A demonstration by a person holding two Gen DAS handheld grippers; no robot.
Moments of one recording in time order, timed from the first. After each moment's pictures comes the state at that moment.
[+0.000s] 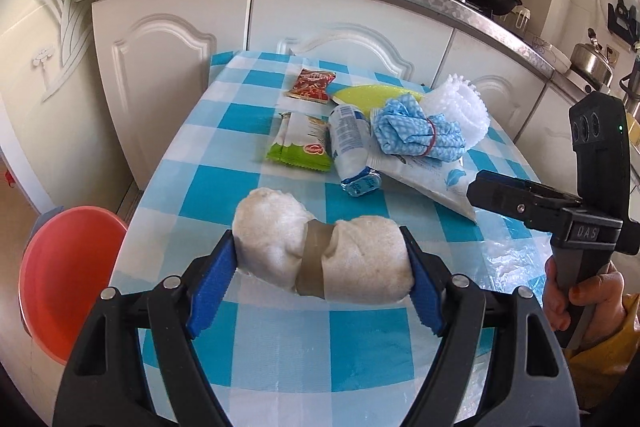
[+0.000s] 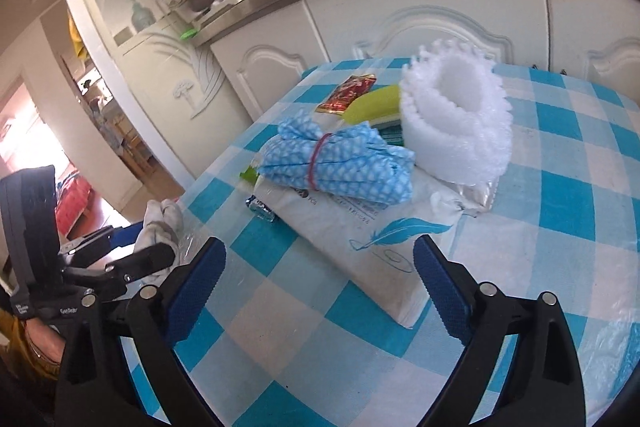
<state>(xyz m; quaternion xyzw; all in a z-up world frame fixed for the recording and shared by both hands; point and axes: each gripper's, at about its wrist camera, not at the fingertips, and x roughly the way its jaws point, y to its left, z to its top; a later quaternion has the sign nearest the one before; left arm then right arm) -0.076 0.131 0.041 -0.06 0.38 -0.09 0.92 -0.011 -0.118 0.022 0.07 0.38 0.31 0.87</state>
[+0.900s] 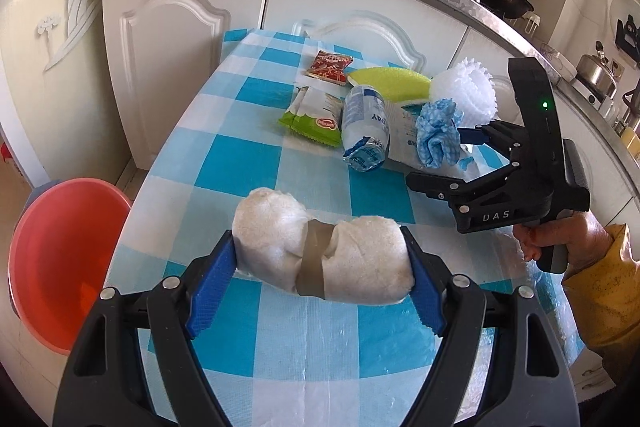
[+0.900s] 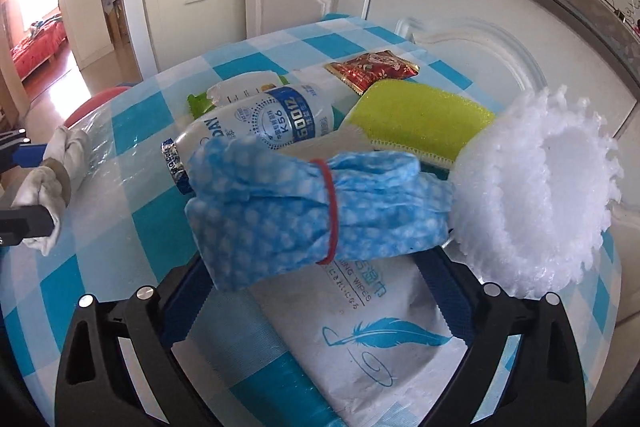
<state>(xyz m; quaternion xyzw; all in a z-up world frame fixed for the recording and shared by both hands) -0.075 0.149 0.023 -0.09 0.40 -0.09 0.91 0.046 -0.056 -0.004 -0.19 0.40 0.30 0.85</state>
